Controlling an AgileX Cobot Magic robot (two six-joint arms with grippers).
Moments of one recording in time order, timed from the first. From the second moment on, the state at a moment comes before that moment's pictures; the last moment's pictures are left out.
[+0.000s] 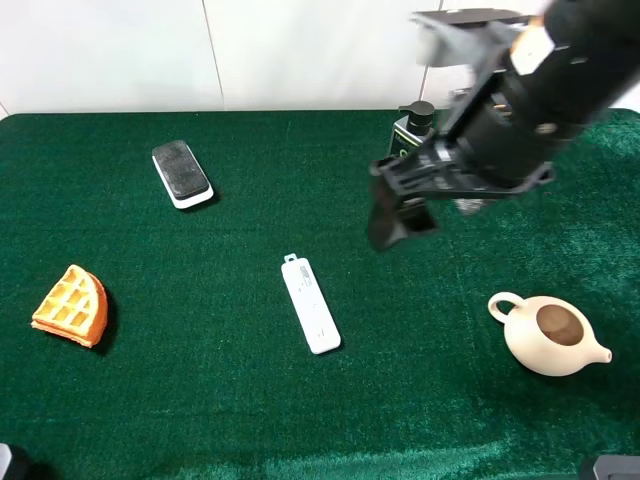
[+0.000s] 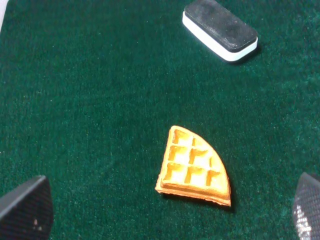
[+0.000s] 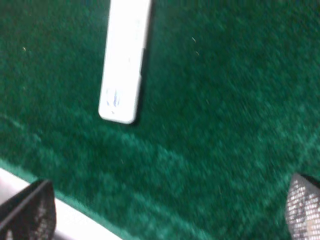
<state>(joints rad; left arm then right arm) -0.10 -0.01 -0.50 0.10 1.06 0.03 0.77 1.38 -1.01 0.14 0.97 0.13</state>
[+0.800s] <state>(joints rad) -0.10 -0.01 -0.50 0.10 1.06 0.03 0.99 1.74 -1.04 0.06 0.69 0.36</state>
